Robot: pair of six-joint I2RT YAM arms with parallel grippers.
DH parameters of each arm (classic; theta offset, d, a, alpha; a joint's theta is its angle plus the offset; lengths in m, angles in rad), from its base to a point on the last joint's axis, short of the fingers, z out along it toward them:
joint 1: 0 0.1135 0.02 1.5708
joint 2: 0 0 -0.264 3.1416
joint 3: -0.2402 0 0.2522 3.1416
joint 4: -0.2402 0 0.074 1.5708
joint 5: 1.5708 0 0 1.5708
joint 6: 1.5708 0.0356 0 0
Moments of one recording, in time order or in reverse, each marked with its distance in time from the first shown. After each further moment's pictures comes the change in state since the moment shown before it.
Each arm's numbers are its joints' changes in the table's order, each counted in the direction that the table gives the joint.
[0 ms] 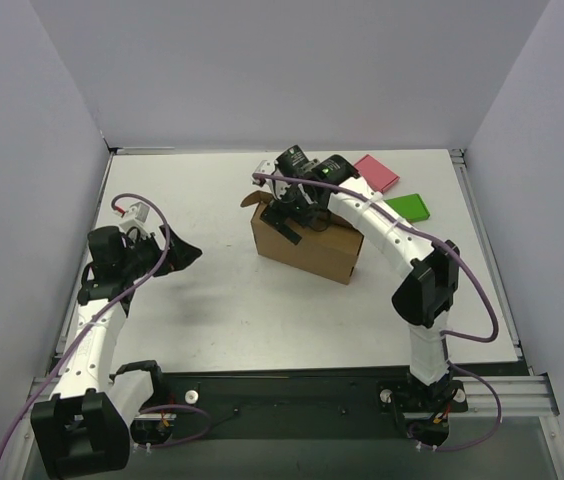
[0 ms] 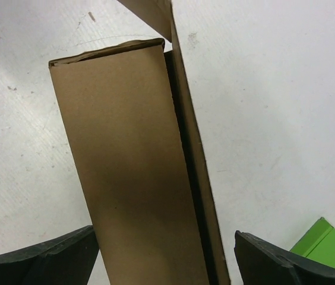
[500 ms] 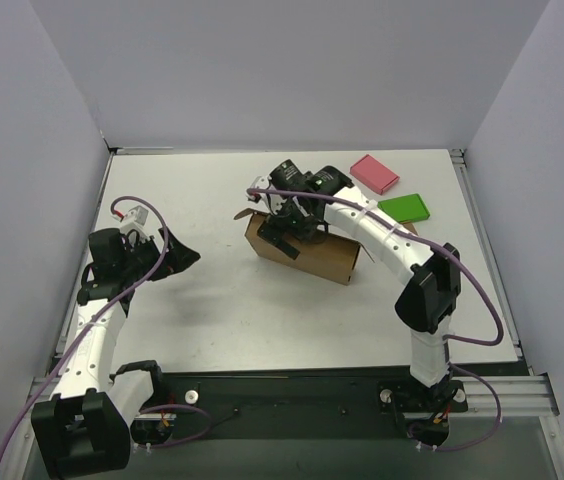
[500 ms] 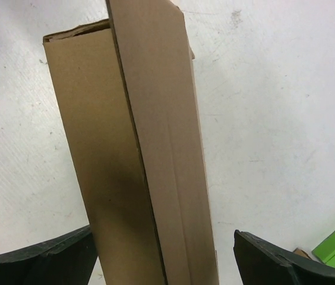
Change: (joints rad) left arm 0.006 0.000 0.000 -0.057 -0.042 -0.003; right arm 0.058 0.038 0.099 -0.010 -0.013 0.026
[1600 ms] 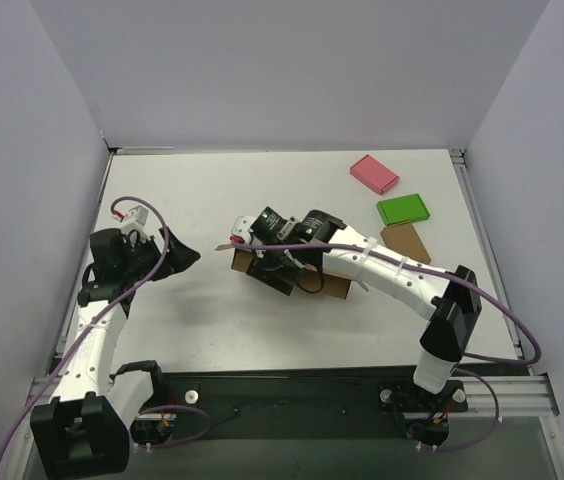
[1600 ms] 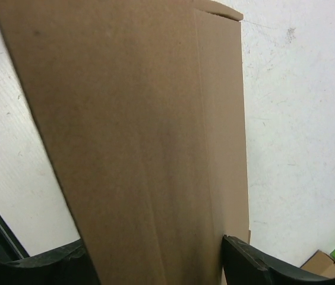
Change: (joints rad) left arm -0.017 0.014 0.000 0.006 -0.032 -0.014; right arm 0.250 0.219 0.302 0.129 0.148 0.109
